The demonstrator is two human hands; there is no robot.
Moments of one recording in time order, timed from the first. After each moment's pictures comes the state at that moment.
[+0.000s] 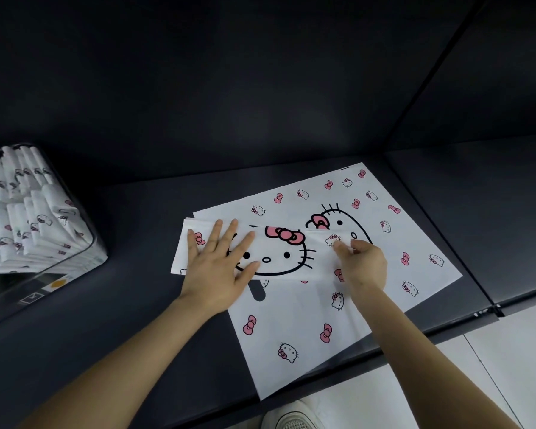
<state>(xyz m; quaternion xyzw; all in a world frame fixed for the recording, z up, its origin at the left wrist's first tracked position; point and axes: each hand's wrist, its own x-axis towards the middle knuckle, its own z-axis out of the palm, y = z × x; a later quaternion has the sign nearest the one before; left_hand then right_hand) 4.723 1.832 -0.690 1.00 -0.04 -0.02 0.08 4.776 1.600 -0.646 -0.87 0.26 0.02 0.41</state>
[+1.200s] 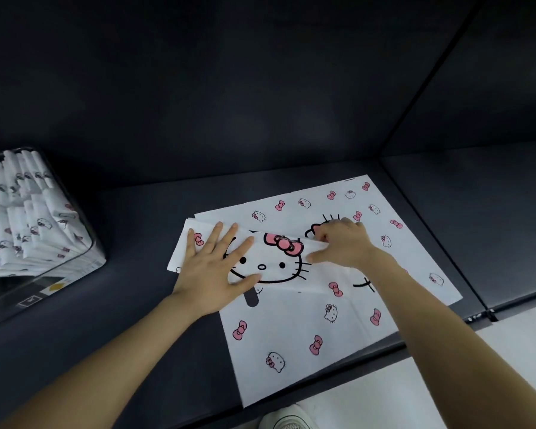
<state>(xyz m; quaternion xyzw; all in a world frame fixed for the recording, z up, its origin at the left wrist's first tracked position) 4.727 1.841 -0.688 0.99 -0.06 -0.04 0.08 4.826 1.601 -0.620 -0.97 -0.14 0.18 0.04</state>
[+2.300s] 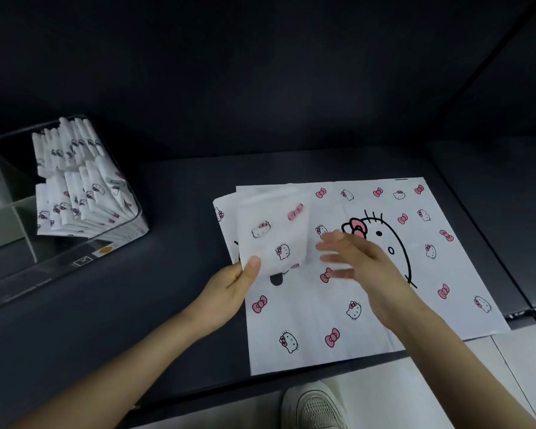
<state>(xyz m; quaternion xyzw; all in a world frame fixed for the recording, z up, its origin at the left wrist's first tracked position) 4.652 1.848 -0.650 0.76 0.07 -0.15 0.63 4.724 1.639 -0.590 -0.76 0.08 0.26 0.59</state>
